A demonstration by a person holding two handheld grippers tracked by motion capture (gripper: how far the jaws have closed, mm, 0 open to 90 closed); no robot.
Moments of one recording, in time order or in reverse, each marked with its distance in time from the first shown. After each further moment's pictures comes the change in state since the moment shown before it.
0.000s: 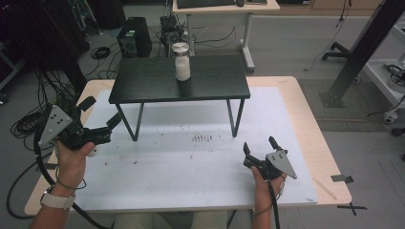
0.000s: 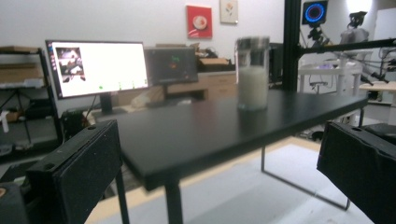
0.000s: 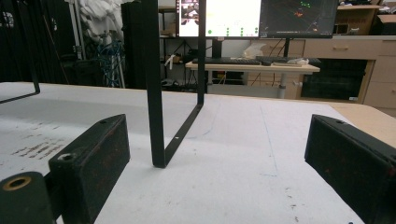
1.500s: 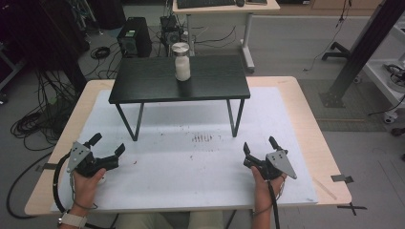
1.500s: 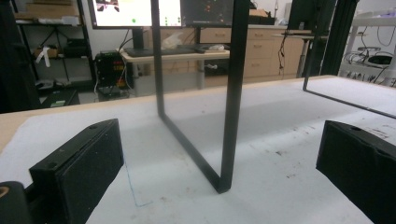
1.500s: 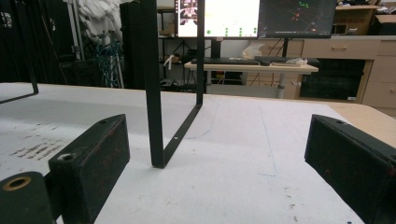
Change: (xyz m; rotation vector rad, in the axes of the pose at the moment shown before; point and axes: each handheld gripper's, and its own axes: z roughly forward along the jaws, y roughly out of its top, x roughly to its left) left arm 0.008 -0.125 -0.025 0.167 0.136 -0.062; right arm 0.000 0.000 0.000 -0.001 -0.005 0.001
